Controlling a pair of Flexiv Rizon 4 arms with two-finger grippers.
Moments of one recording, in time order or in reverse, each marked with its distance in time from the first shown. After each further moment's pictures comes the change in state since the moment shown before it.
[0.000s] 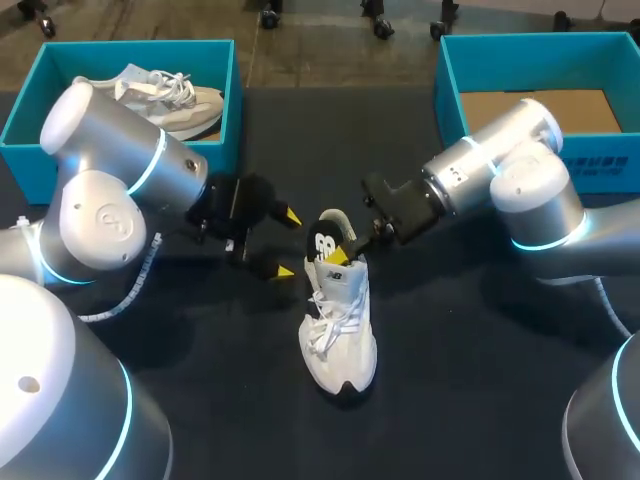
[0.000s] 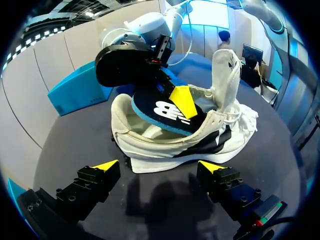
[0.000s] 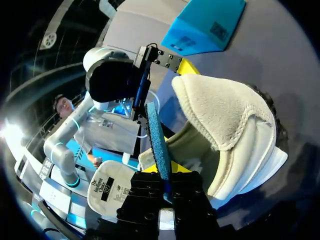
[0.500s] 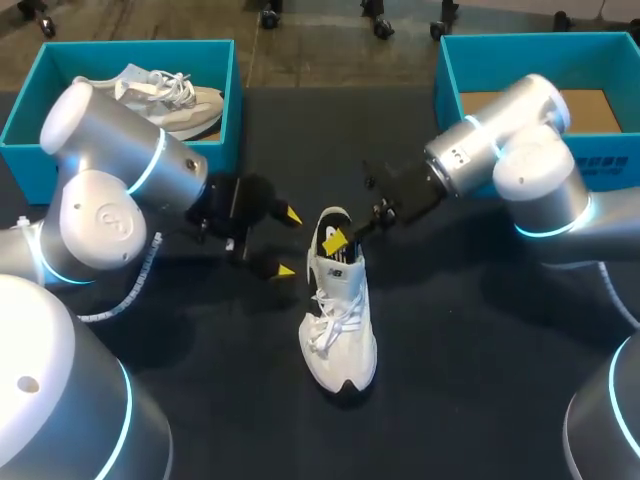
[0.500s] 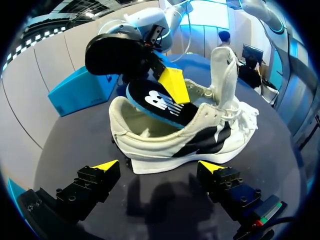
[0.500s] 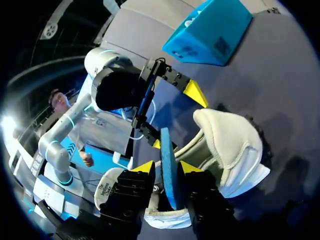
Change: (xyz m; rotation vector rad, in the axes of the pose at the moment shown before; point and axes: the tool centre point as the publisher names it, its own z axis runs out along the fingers) left arm -0.002 -0.001 -0.001 0.007 -0.005 0.000; right arm 0.007 0.021 -0.018 -0.005 -0.085 -0.064
